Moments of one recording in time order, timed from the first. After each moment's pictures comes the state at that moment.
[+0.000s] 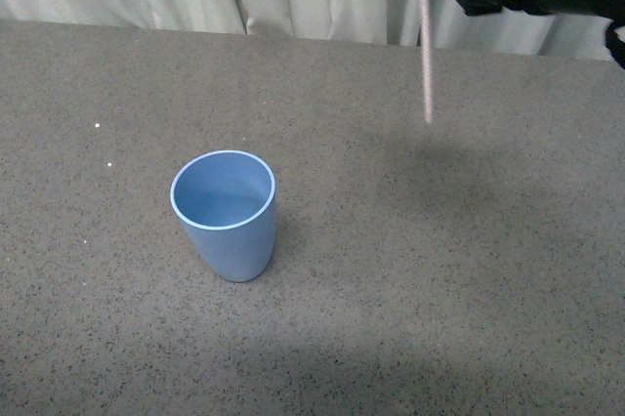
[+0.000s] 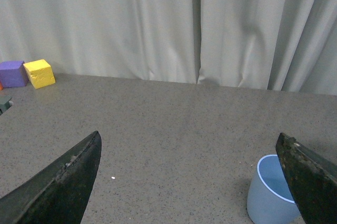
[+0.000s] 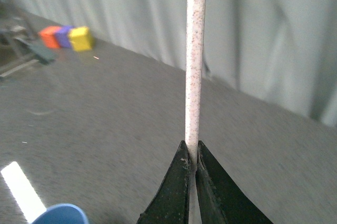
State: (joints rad) left arm 0.00 0.00 0.02 0.00 0.00 0.00; right arm 0.36 1.76 0.77 0.86 -0.38 0.05
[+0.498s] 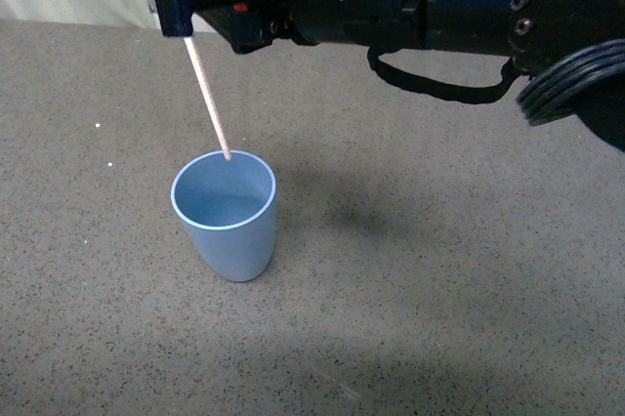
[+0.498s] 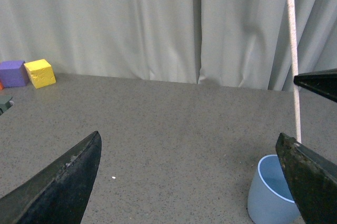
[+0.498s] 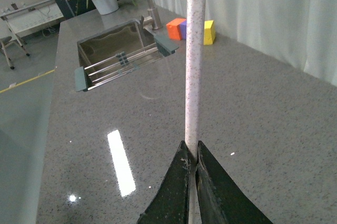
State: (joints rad) left arm 0.00 0.00 0.02 0.00 0.00 0.00; right arm 0.54 1.97 0.97 0.84 -0.62 0.14
